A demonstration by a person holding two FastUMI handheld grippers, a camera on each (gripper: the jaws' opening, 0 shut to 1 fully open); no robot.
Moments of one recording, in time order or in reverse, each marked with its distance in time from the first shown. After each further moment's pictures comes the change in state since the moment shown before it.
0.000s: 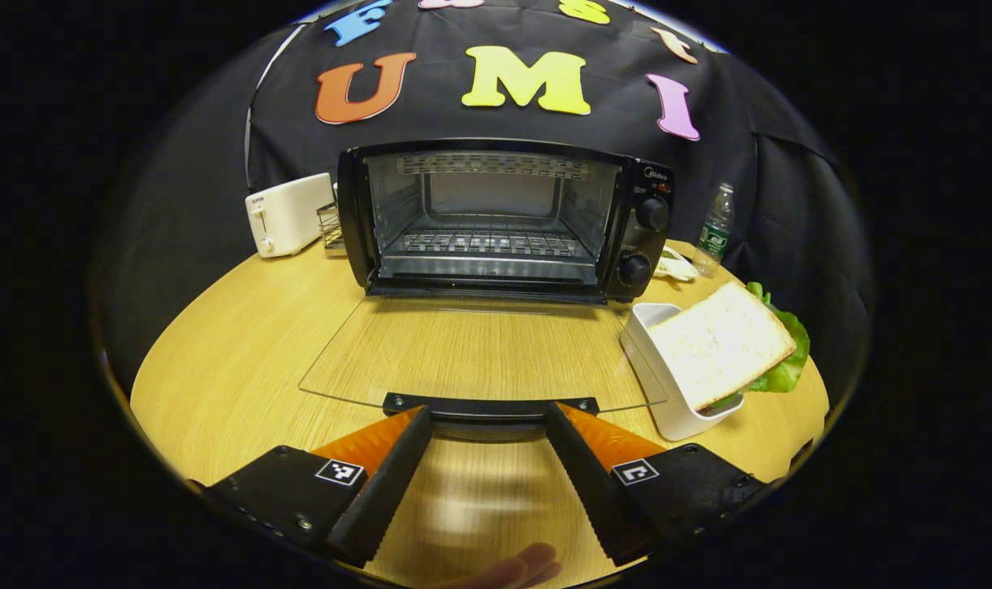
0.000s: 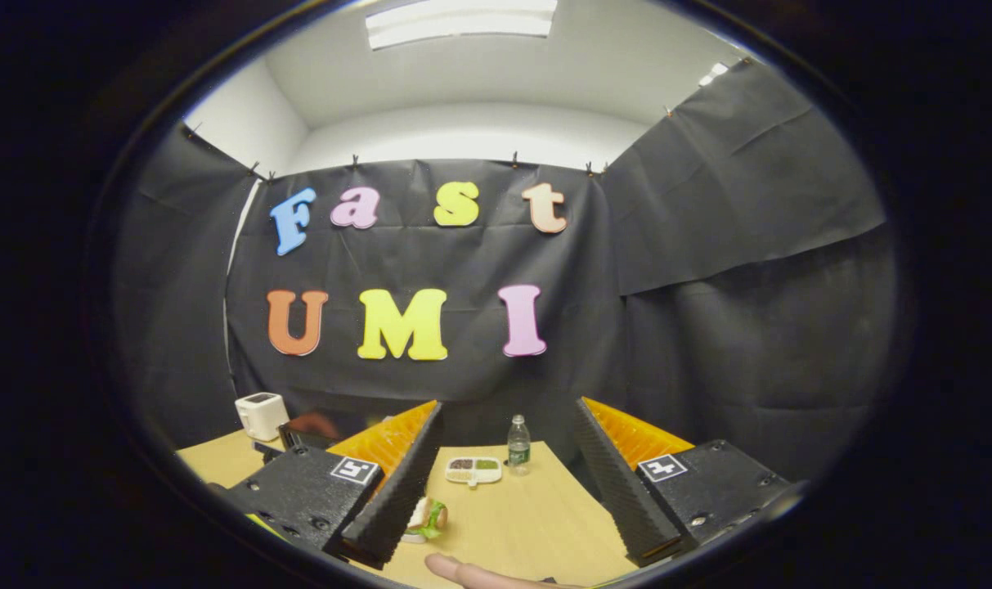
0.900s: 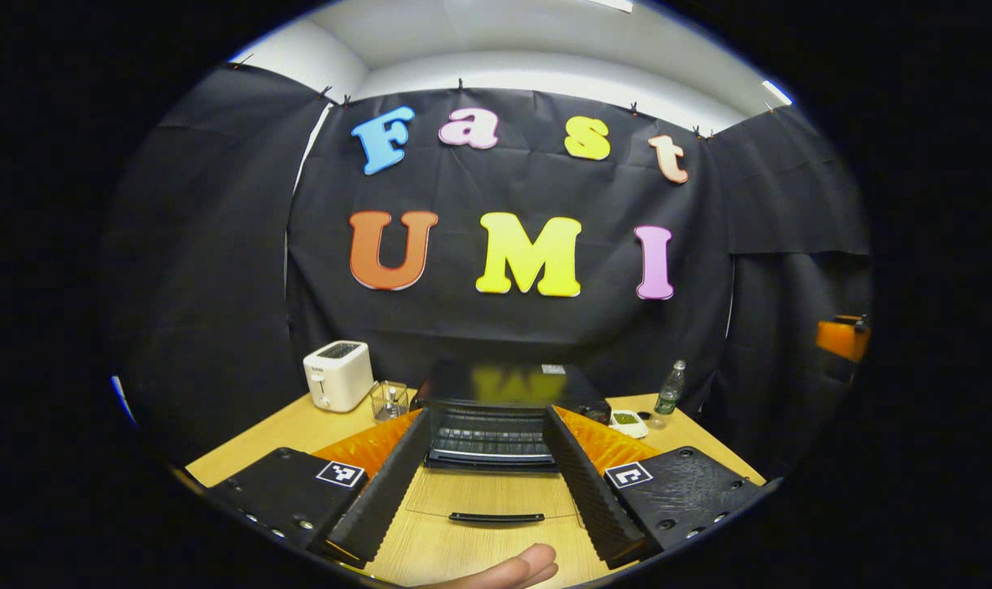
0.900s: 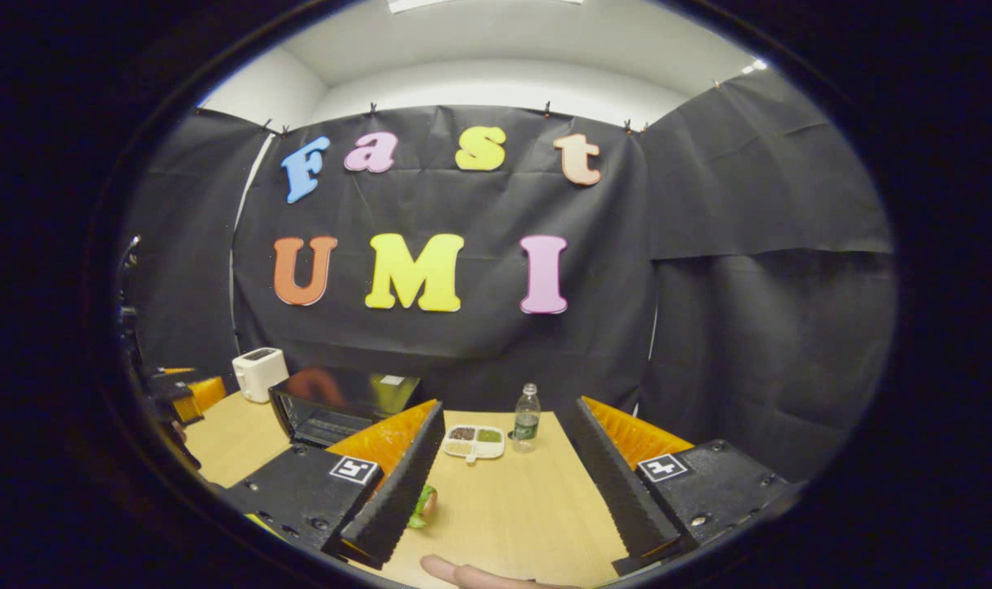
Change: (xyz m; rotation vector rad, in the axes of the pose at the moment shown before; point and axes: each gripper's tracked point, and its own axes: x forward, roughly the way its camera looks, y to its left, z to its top) left arm -0.218 0.008 0.220 0.001 -0.574 0.021; right arm 0.083 0.015 -0.048 -0.079 0.243 0.112
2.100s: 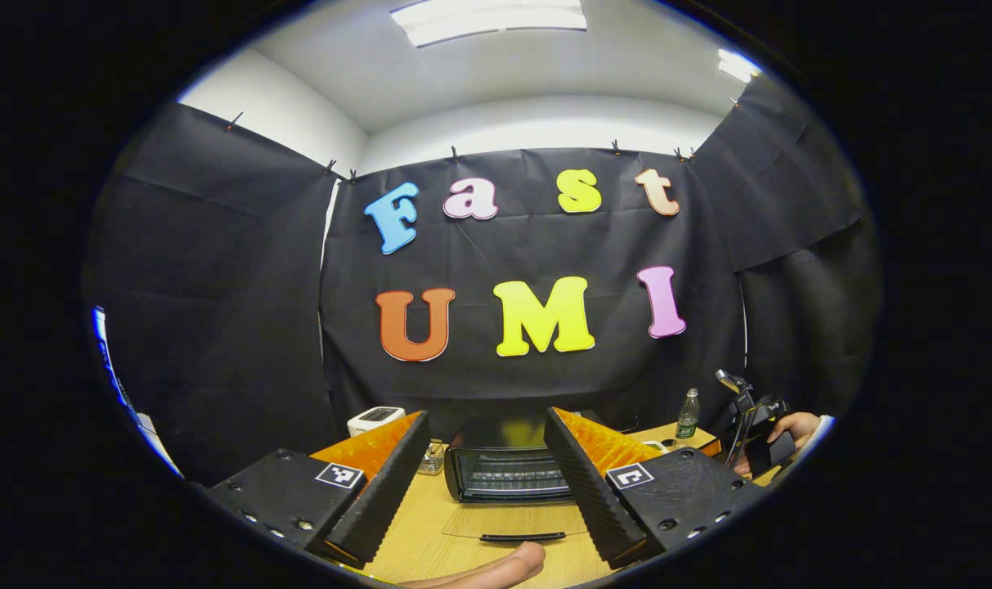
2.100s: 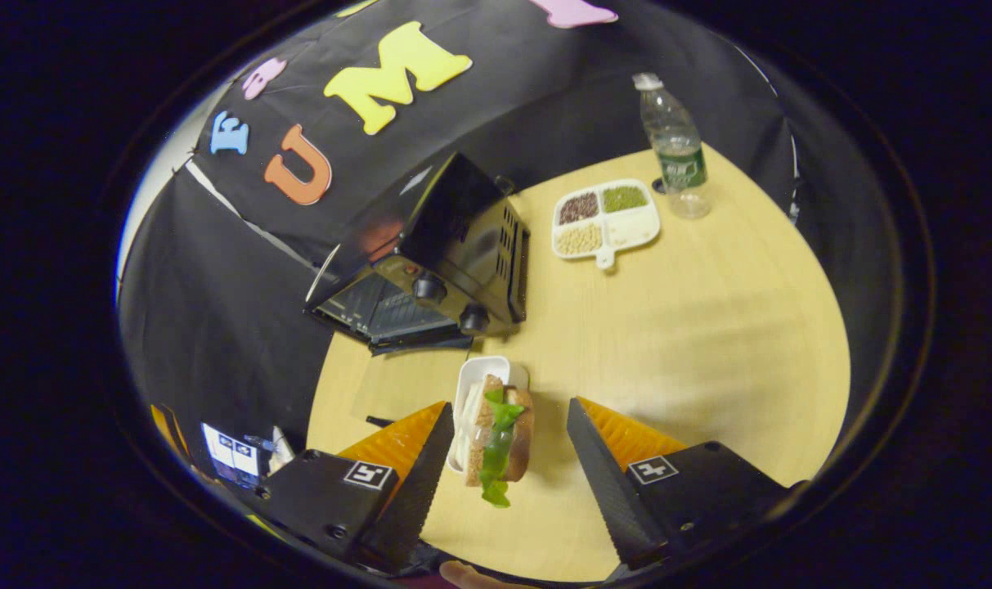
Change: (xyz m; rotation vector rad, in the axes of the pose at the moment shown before) left arm -0.046 -0.012 0.031 0.110 -0.167 0.104; right arm 0.158 0.105 -0.242 0.507 0.907 0.538
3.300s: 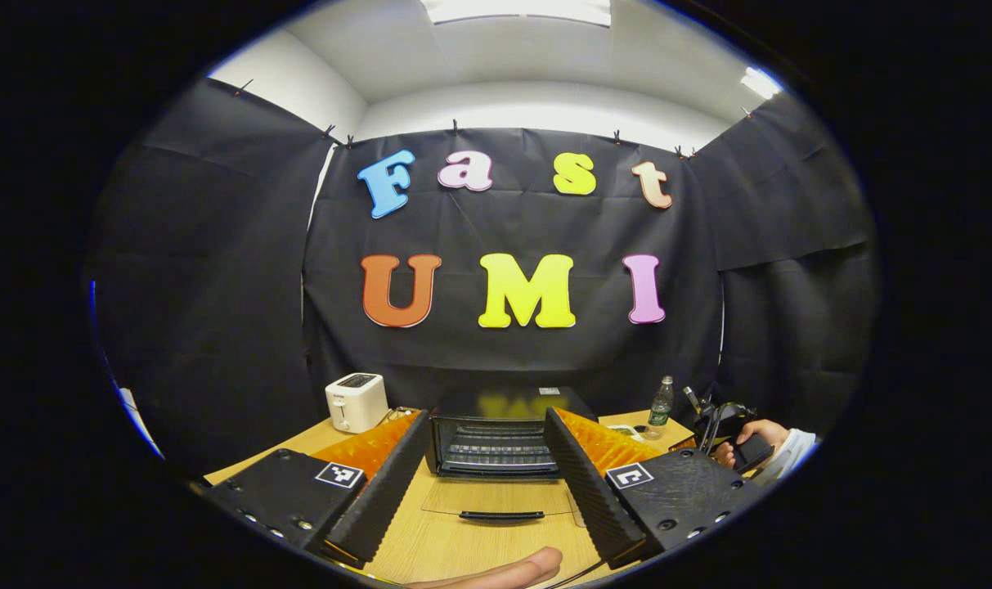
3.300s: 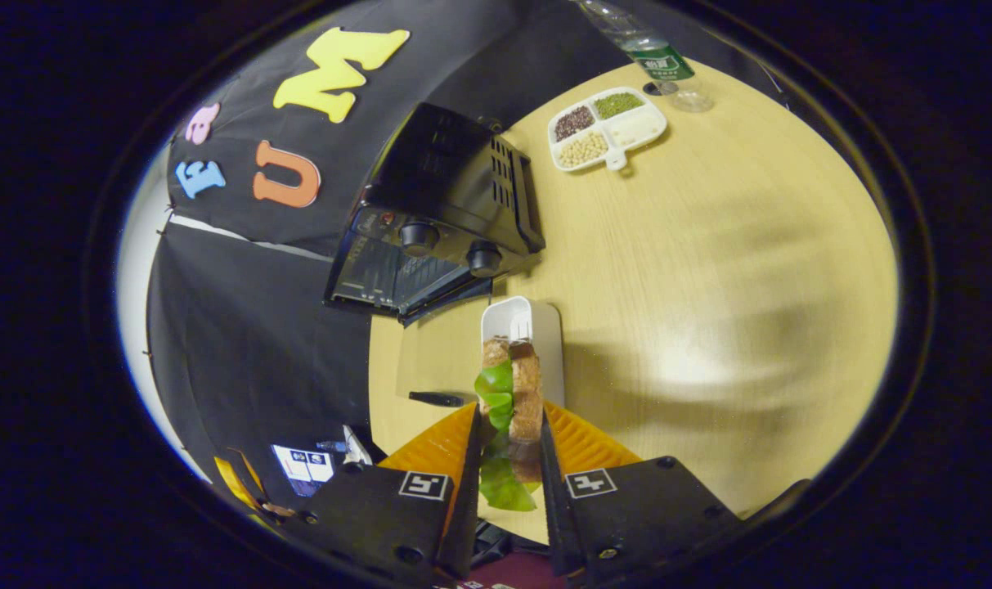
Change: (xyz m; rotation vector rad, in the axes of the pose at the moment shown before) left arm -0.020 0.007 -0.022 -0.079 0.088 -0.079; right arm 0.004 0.012 -0.026 0.184 0.087 0.101
